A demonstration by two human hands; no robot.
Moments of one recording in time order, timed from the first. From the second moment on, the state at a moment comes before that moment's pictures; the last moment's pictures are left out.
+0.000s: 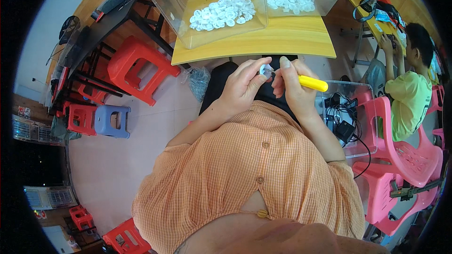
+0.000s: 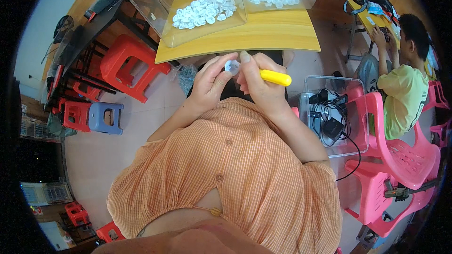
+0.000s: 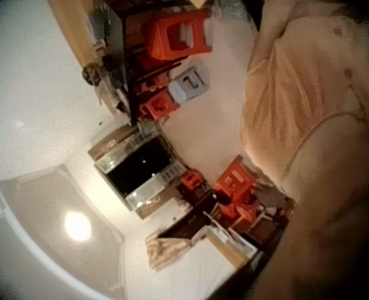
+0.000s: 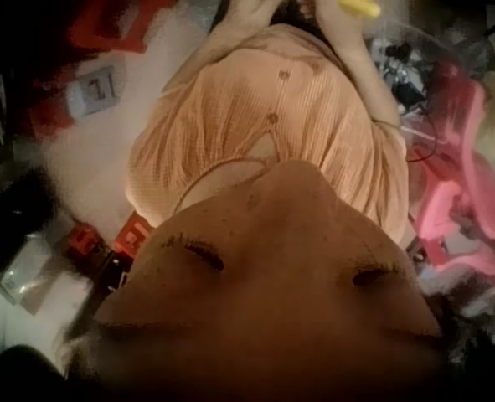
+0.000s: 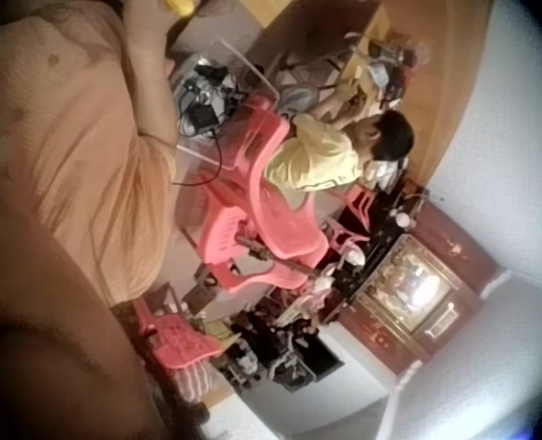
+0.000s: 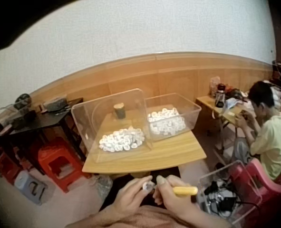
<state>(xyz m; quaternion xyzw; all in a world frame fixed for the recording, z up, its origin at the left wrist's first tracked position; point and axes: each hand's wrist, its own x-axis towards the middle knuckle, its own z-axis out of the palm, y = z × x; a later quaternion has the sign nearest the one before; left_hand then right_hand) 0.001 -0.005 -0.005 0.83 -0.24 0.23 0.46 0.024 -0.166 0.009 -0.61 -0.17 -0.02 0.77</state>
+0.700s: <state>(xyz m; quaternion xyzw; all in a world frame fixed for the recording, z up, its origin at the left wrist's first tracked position) -0.002 -0.002 -0.006 0.70 -0.26 0.14 0.66 0.027 -0.169 0.005 -0.46 -0.16 0.05 0.87</state>
